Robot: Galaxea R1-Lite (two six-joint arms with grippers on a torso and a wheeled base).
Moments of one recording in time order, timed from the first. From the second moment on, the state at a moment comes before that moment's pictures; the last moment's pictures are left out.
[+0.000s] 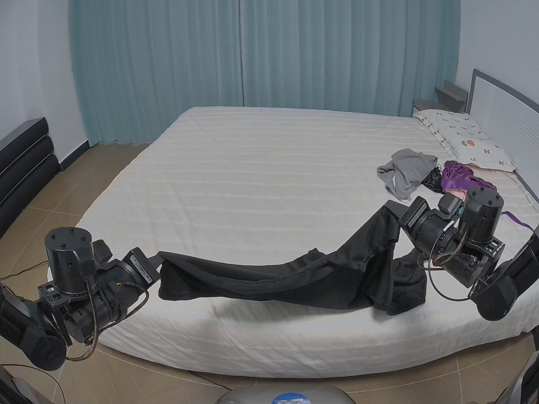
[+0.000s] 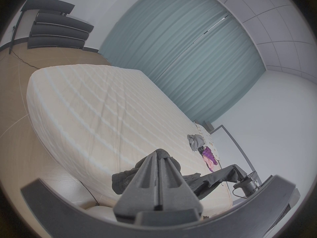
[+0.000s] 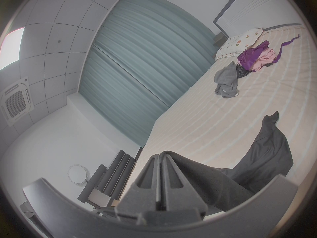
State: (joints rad) left arm -0.41 1.61 -0.29 -0.98 0.13 -0.85; right arm 0.40 1.84 -0.52 -1.23 -0.05 0.84
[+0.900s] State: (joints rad) left arm -0.45 1.38 -0.26 -0.77 0.14 -0.82; right arm 0.42 1.52 -0.34 -1.19 -0.05 0.81
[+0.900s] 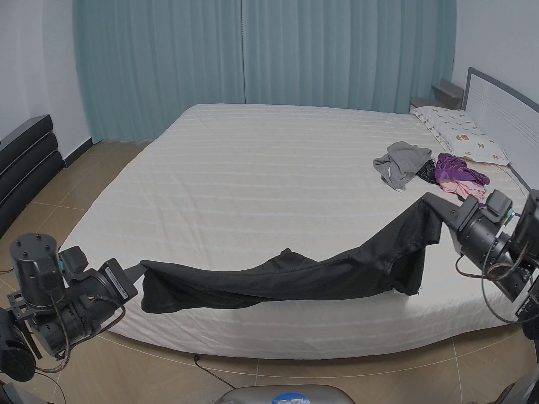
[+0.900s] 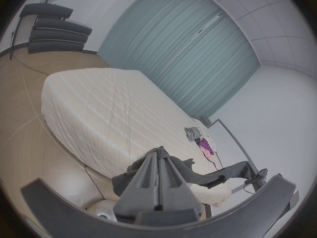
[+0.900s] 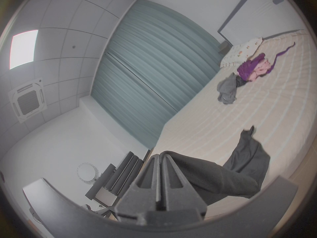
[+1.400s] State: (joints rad) left arm -0.43 1.18 -0.57 -0.45 0.14 -0.76; right arm 0.36 1.21 -0.67 -0.86 -0.05 0.74
